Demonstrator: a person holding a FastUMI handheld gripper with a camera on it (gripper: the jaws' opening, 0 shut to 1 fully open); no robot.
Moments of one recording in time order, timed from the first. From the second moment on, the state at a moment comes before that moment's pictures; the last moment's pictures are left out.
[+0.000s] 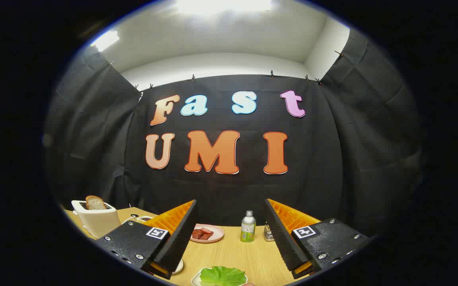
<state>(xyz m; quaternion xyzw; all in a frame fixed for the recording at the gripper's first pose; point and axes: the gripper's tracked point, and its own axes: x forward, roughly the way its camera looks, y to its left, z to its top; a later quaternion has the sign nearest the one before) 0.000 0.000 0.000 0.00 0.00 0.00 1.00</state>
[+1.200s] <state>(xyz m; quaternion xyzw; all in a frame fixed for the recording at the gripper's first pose) 0.008 0.014 -0.020 0.04 0.06 0.03 1.00</state>
